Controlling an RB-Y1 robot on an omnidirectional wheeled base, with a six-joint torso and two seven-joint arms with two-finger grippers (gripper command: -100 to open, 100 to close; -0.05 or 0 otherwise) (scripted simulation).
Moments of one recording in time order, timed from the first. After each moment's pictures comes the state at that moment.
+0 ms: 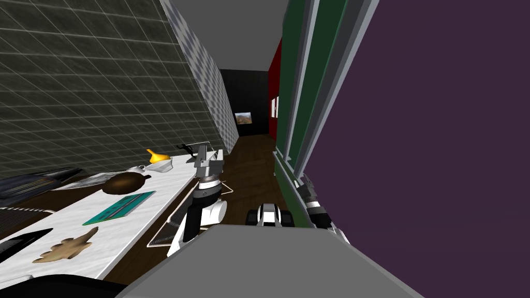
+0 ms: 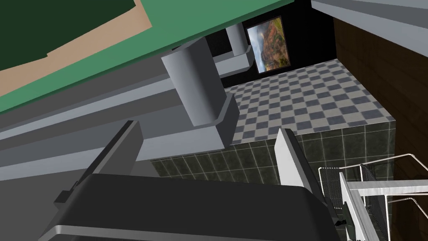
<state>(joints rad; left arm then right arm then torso) 0.48 0.04 -0.01 -2.40 -0.02 -0.46 0.11 0.63 -0.01 0.01 -1.92 0.62 -0.46 2.07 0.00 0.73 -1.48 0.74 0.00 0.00</state>
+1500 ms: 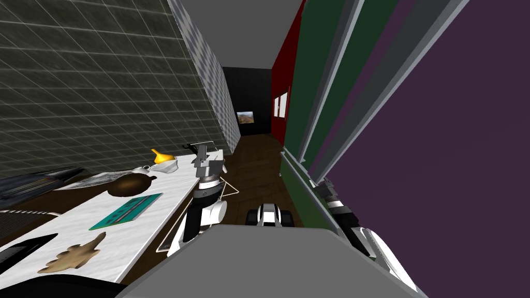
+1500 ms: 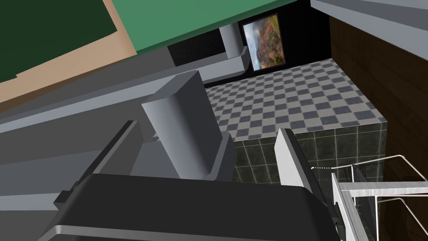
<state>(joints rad) 0.48 0.04 -0.01 -2.40 -0.02 -0.46 0.11 0.46 -0.12 -0.38 -1.73 0.82 -0.70 1.68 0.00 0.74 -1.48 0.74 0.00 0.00</state>
